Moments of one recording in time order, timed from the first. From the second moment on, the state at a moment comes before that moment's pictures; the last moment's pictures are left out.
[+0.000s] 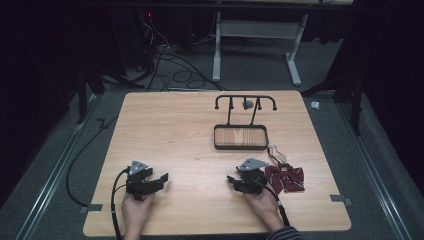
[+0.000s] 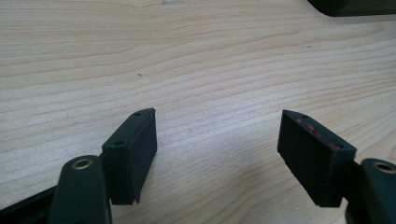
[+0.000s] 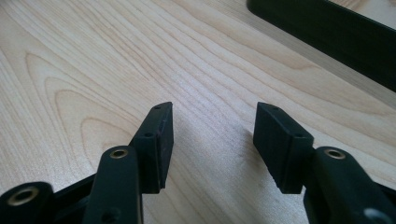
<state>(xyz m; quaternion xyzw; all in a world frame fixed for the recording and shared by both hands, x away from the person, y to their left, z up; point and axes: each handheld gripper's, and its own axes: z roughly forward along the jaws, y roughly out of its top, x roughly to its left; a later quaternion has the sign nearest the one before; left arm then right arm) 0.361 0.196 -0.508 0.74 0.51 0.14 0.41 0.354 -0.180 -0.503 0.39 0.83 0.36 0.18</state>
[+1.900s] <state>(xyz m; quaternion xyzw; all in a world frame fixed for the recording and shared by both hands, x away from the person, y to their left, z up) 0.361 0.195 -0.508 0.74 0.51 0.14 0.41 0.340 -0.202 -0.482 0.42 0.80 0.39 0.16</state>
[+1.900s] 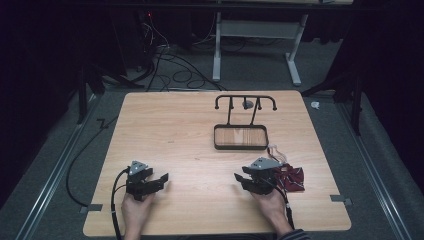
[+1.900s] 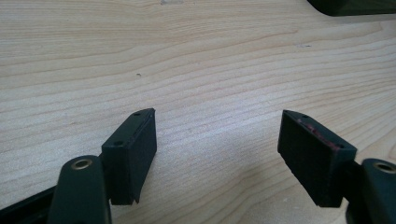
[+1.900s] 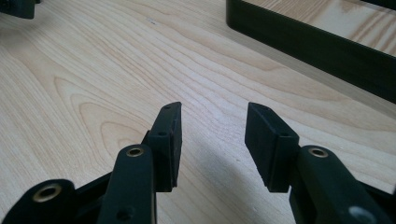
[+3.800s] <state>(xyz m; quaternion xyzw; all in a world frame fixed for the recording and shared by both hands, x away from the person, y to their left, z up) 0.361 0.195 -0.508 0.74 0.51 0.14 0.41 0.356 -0.308 -0.449 0.52 0.74 0.36 0.23</state>
